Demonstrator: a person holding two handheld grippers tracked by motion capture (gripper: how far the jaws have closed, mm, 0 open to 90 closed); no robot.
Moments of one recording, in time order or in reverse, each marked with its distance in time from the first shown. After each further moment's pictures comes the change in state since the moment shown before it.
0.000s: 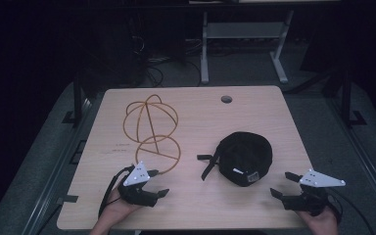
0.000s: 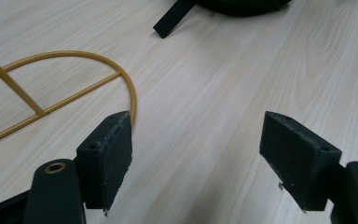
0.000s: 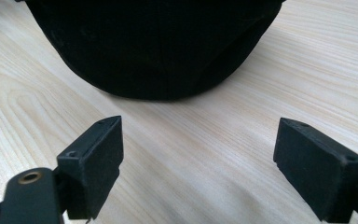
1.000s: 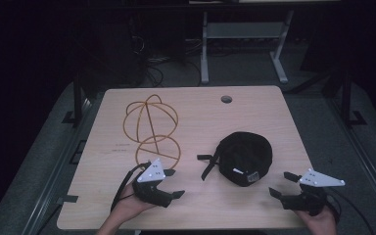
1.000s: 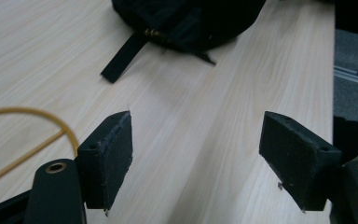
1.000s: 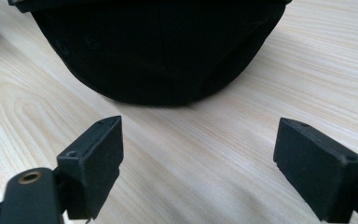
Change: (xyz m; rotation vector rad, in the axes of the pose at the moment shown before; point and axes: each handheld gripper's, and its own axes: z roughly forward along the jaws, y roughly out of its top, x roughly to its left) left arm -0.021 0.041 0.013 -0.021 -0.124 0.054; right arm 0.001 0.000 0.002 -0.018 0.013 0.023
